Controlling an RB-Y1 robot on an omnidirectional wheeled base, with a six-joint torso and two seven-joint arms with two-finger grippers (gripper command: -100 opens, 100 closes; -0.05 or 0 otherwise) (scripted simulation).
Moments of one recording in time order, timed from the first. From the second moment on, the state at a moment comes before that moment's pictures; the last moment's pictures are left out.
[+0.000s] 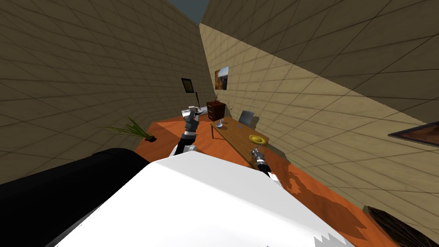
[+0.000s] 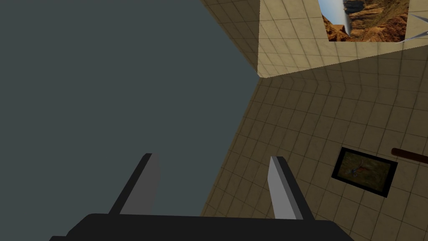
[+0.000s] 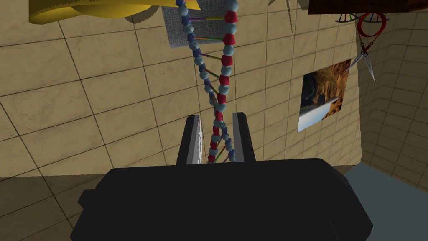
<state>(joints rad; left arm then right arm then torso) 0.51 0.03 -0.02 -2.37 -0.05 -0.40 -0.01 0.08 -0.26 -0.28 -0.96 0.54 -0.57 0.86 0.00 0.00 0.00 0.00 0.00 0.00</state>
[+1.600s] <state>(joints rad) 0.51 0.03 -0.02 -2.37 -0.05 -0.40 -0.01 0.30 -0.38 -0.12 -1.12 0.14 -0.54 1.03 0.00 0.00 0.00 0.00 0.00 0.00</state>
